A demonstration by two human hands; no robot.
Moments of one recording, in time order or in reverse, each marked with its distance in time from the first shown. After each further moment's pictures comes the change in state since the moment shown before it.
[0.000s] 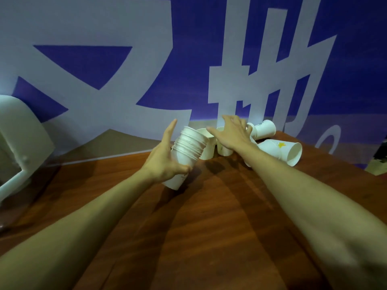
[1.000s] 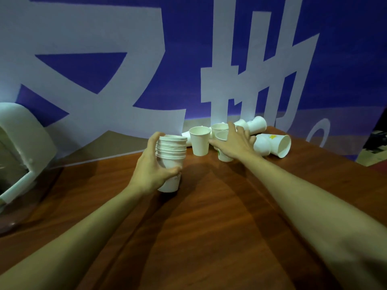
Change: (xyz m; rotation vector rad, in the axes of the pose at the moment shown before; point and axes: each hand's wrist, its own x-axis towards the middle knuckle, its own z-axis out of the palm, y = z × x) left_hand -0.034 -0.019 0.002 -0.020 0.185 0.041; right_hand -0.041 0.022 -0.001 -0.002 0.021 0.133
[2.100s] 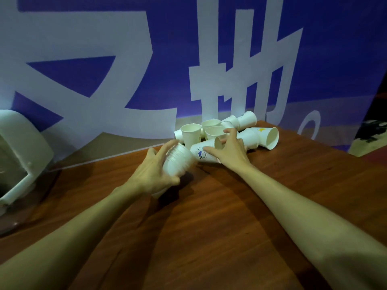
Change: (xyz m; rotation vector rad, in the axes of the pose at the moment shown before) left_hand -0.005 0.010 0.009 0.276 -0.273 0.040; right_hand -0.052 0.020 0.001 0.444 0.045 -0.017
